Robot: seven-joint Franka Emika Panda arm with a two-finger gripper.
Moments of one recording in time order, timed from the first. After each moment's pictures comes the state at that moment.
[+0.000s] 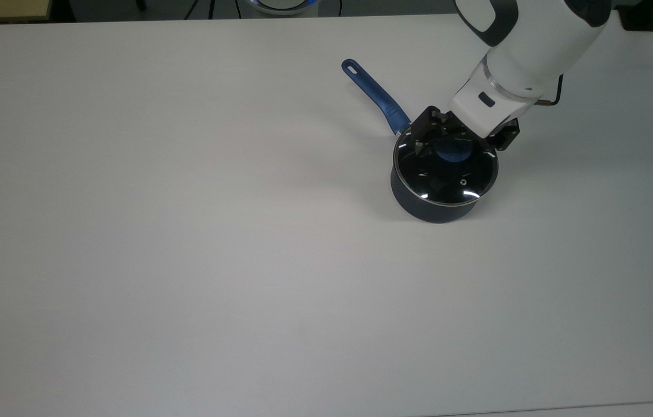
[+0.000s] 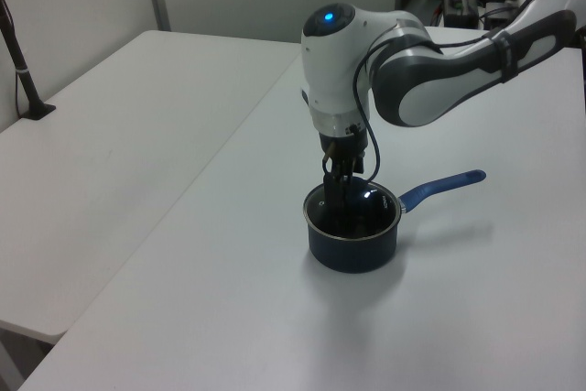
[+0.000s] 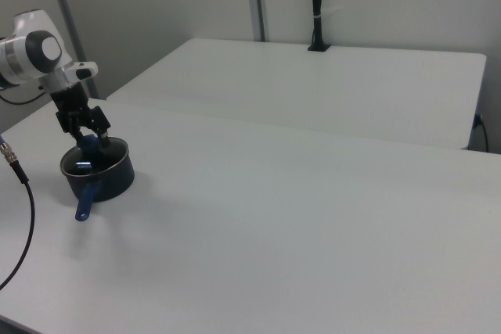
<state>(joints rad) 0.59 0.56 -0.08 -1.31 -0.15 1.78 0.52</state>
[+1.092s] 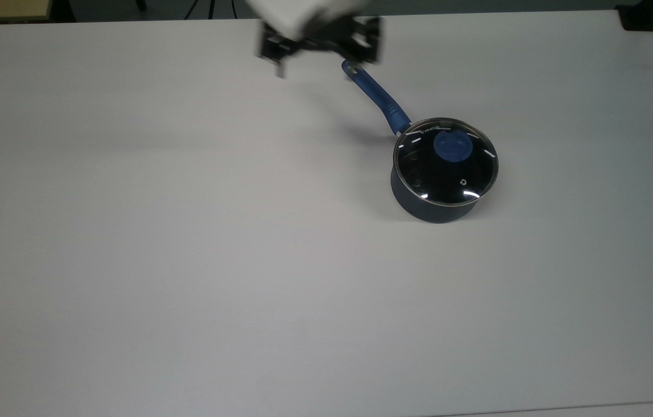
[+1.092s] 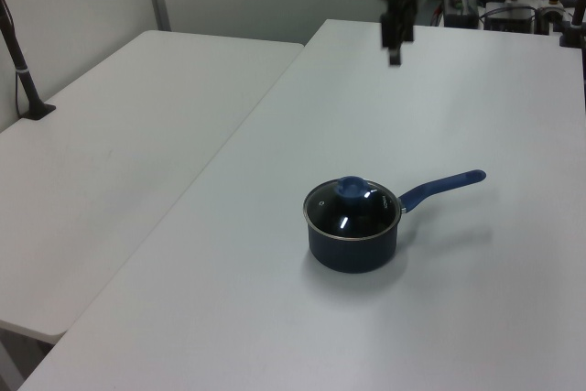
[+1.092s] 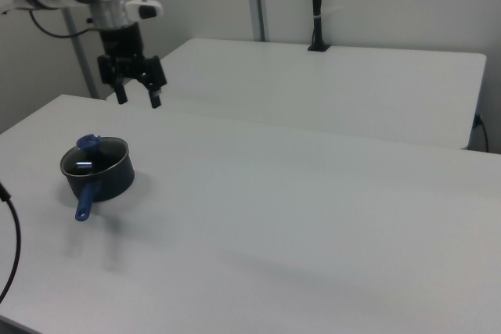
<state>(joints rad) 0.24 0.22 -0.10 -1.38 -0.04 1.51 0.12</state>
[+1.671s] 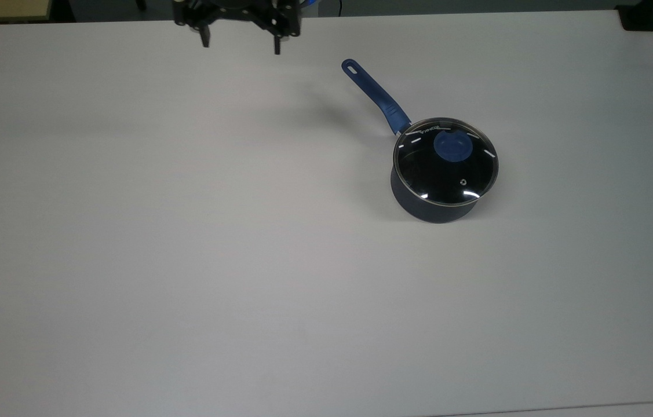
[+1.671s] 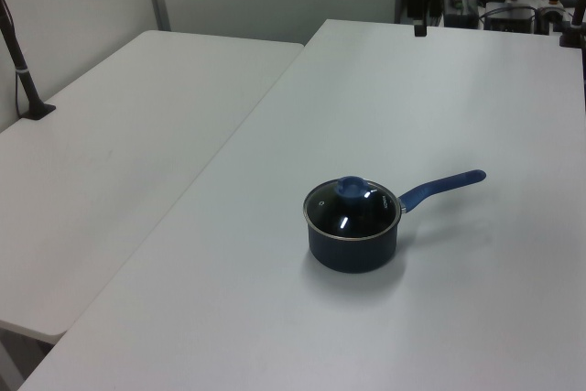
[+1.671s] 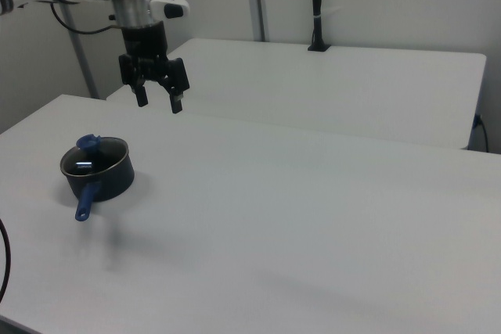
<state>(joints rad) 0.12 0.16 -0.11 -1.43 -0.04 1.48 0.06</state>
